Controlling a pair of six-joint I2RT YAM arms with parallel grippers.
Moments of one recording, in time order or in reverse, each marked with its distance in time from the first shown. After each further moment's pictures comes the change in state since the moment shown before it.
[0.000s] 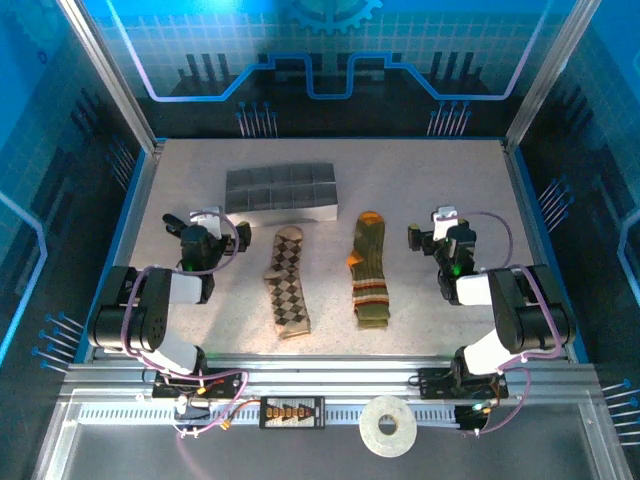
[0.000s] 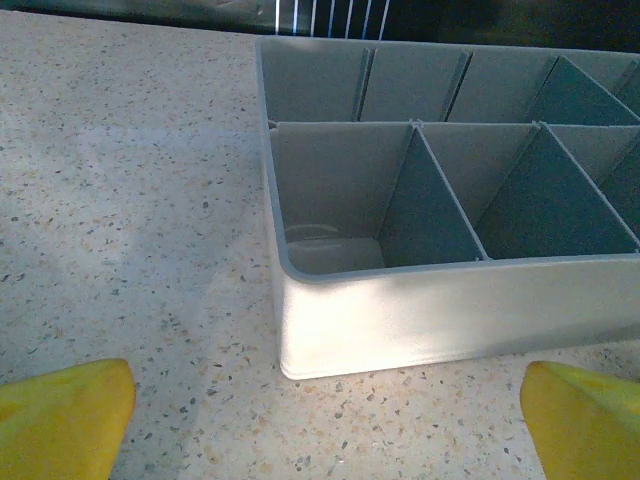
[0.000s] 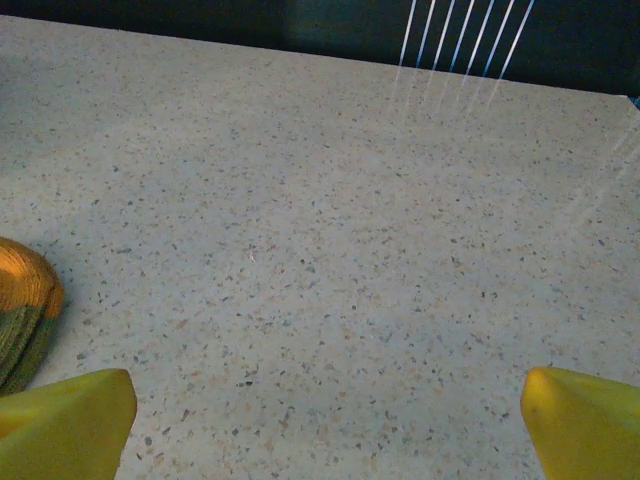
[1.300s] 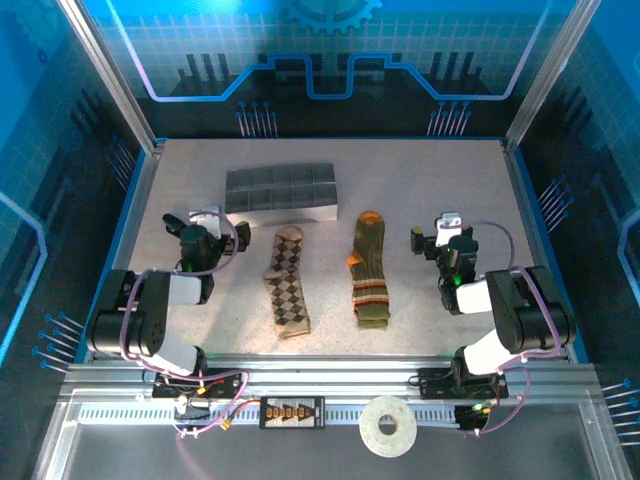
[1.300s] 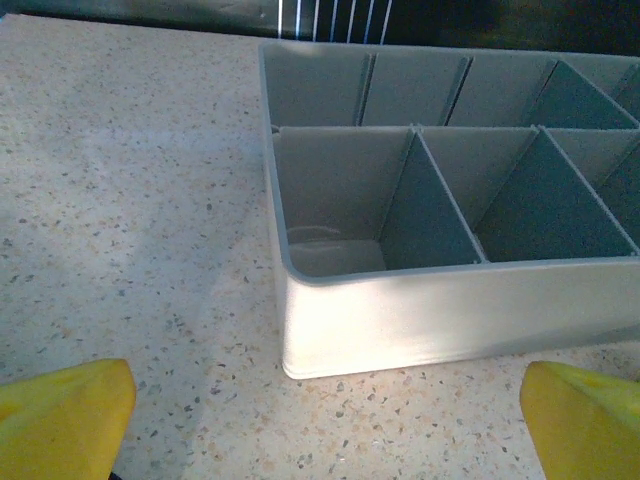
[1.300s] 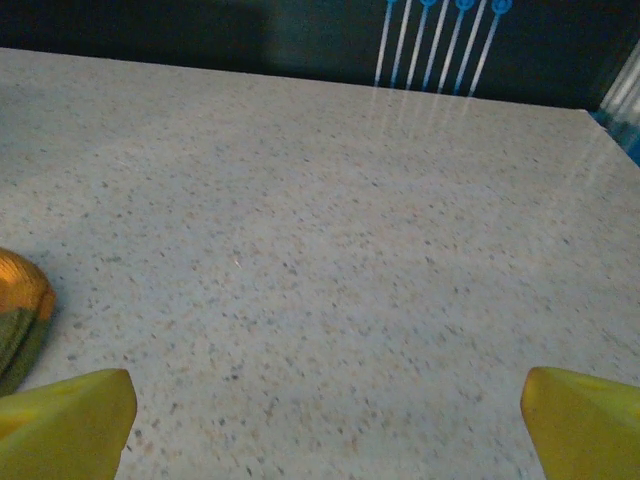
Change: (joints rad) left arm -0.006 -0.042 0.000 -0.037 -0.012 0.001; right arm 0.006 0.000 -0.097 0.158 0.044 0.014
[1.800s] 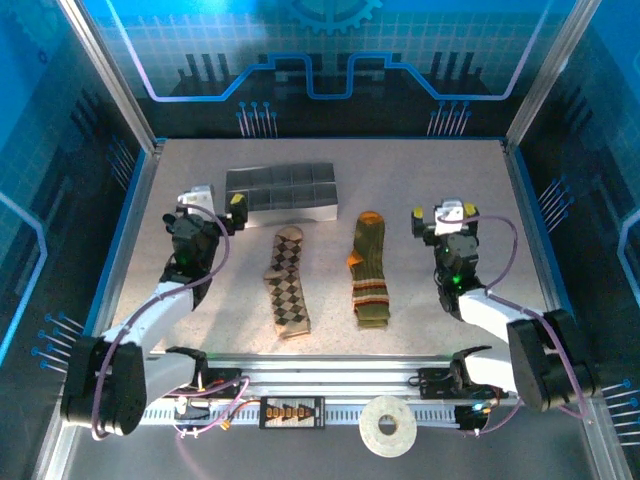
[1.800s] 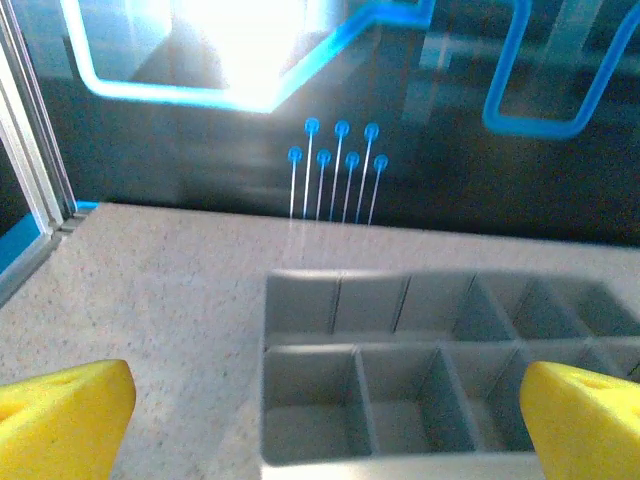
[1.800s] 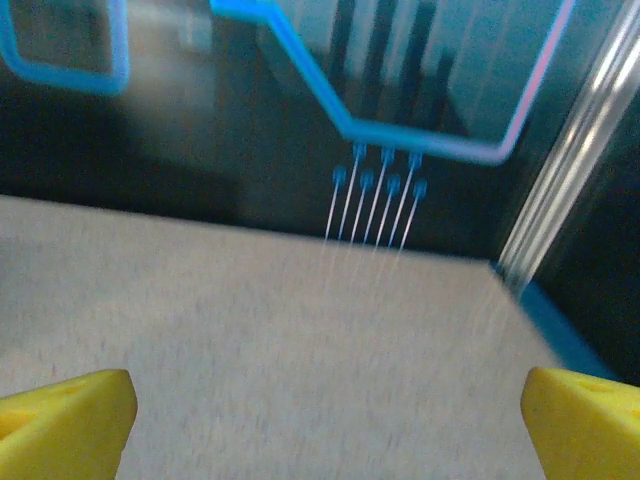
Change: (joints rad) left arm -0.160 -0.404 0.167 -0.343 -0.261 -0.039; right arm 0.158 -0.338 0.114 -0.176 0.231 -0.135
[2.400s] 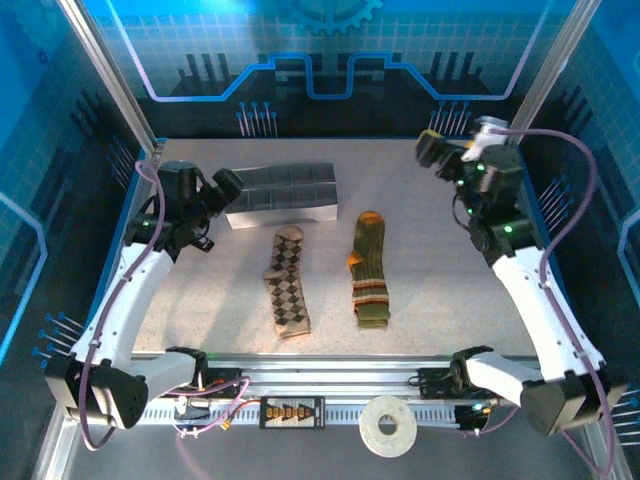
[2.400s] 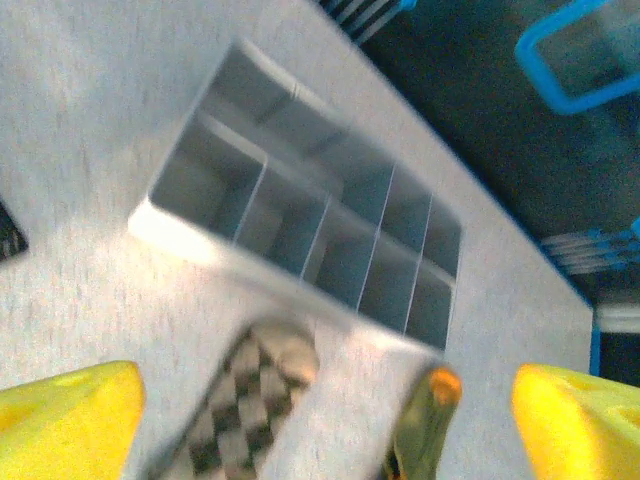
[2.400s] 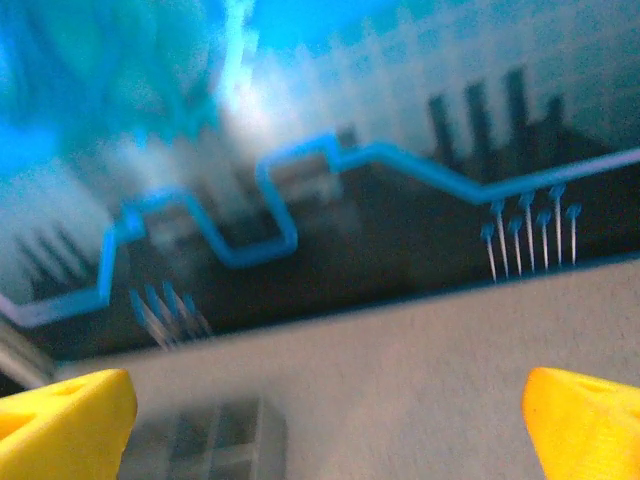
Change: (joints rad) left arm 0.030 0.049 0.609 -1.111 0.259 -0.731; right arm 0.021 -0.071 0.822 -1.069 -0.219 0.564
